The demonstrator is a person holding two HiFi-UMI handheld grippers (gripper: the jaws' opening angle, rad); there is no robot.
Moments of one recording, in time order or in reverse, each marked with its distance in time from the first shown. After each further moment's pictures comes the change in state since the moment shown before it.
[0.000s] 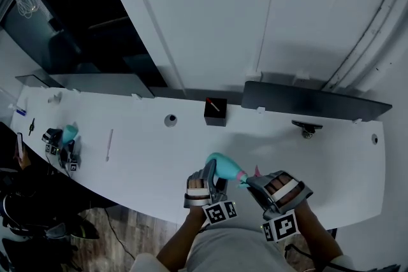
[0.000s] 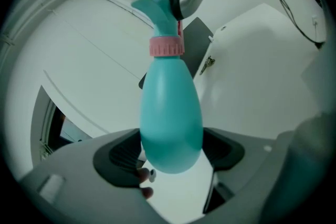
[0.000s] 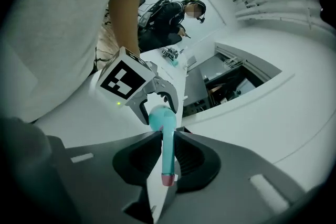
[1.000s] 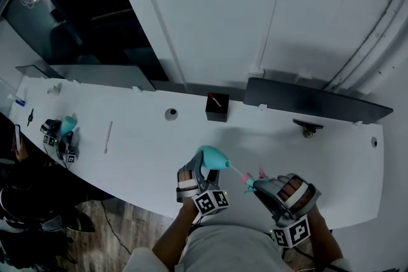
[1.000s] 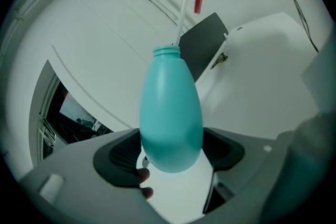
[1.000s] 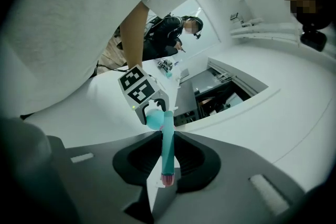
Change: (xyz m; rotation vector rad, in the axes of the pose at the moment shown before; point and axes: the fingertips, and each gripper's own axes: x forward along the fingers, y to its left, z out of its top) left arm 0.015 0.017 -0.038 -0.184 0.082 -0.014; right arm -0.037 -0.015 0.007 -0.033 -0.125 -0.130
